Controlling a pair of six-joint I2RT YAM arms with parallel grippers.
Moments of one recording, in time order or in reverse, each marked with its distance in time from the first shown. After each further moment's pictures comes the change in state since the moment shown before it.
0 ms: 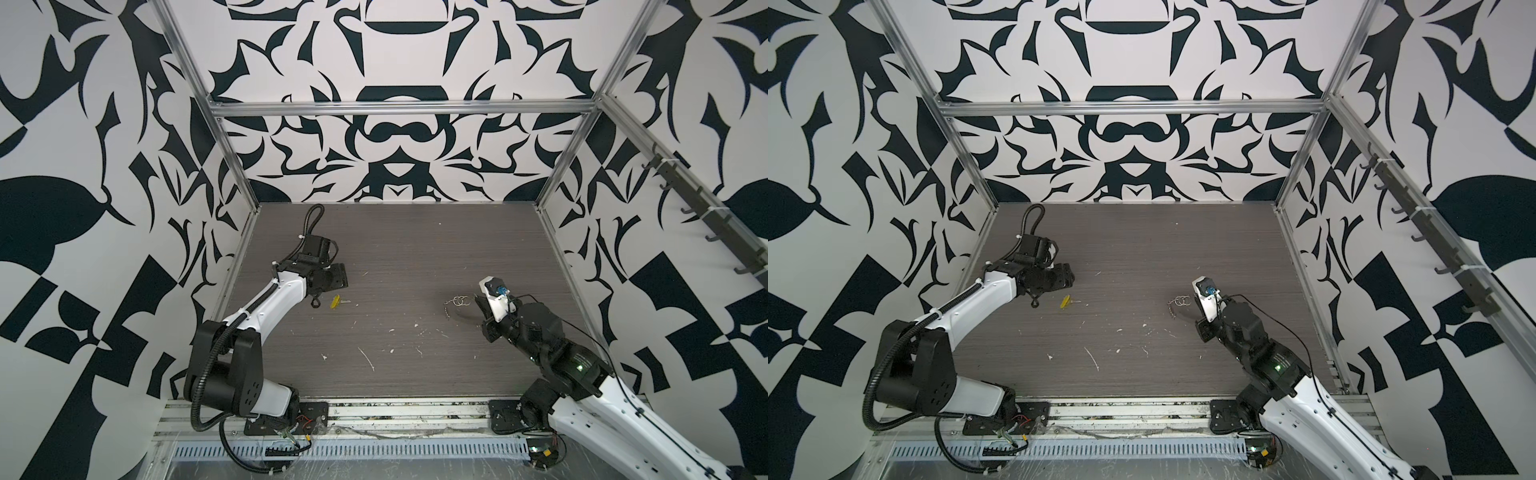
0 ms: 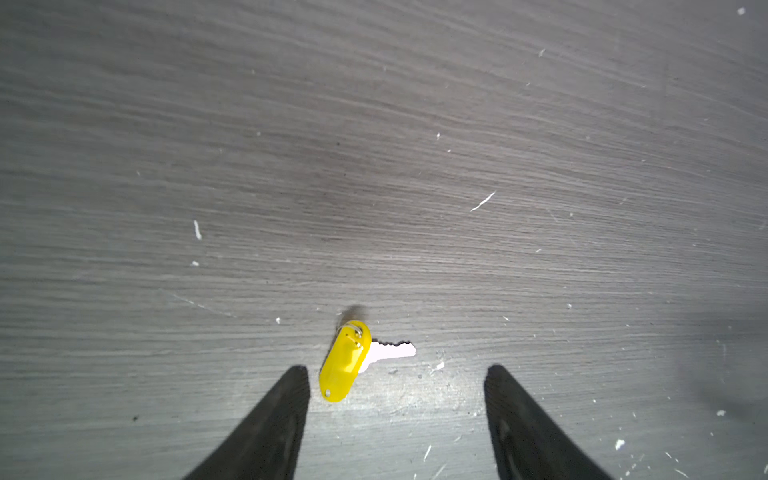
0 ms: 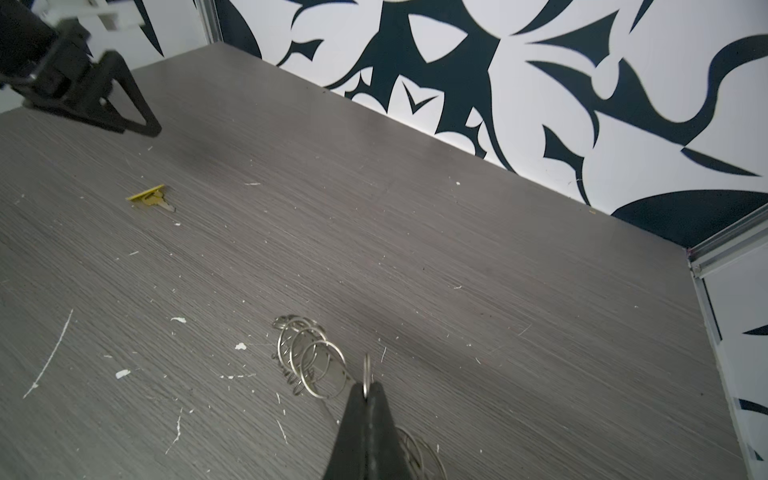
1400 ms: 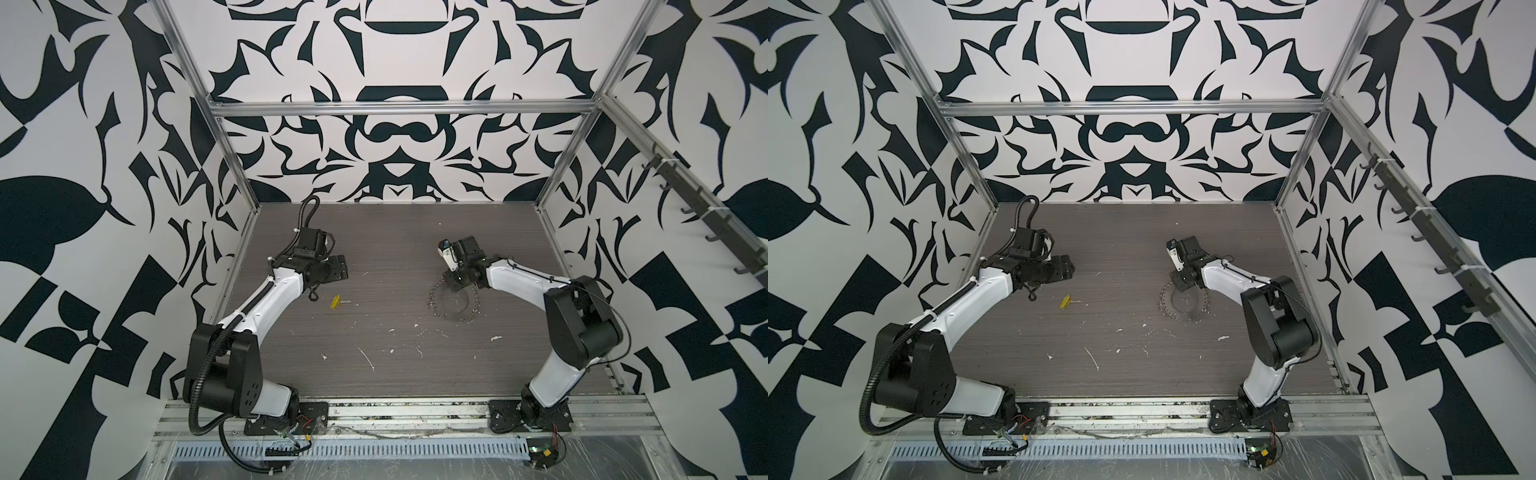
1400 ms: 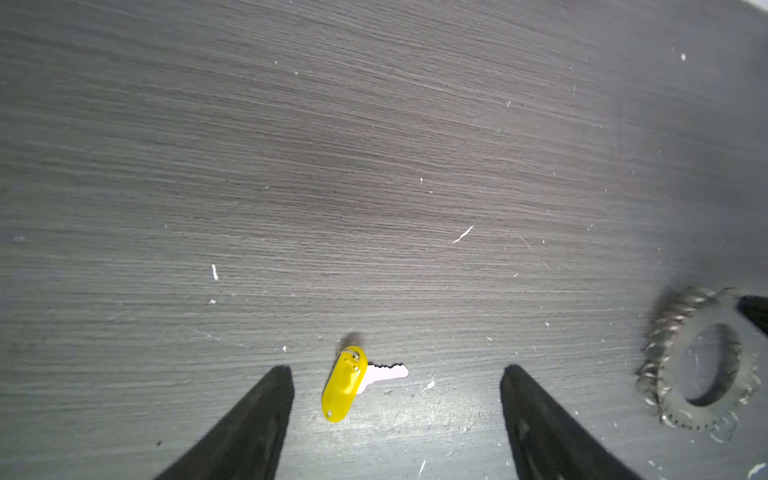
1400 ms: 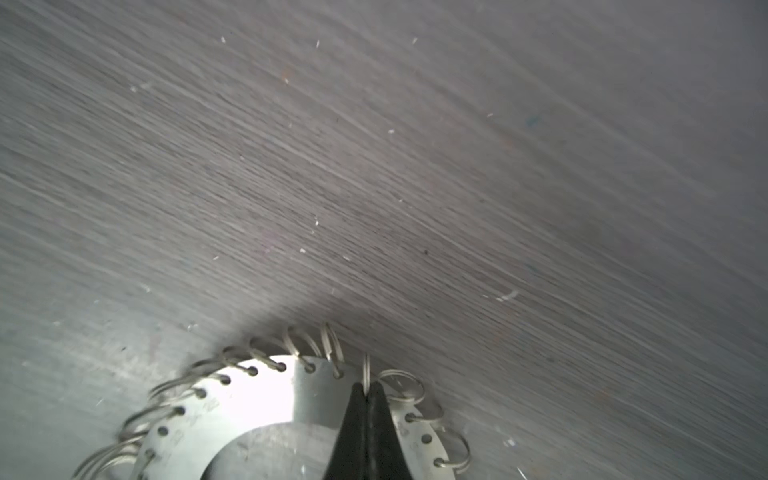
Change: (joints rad) left arm 0.029 -0.001 0.055 -0.004 0.011 0.052; right arm -0.261 1.193 0.539 0.049 -0.117 -0.090
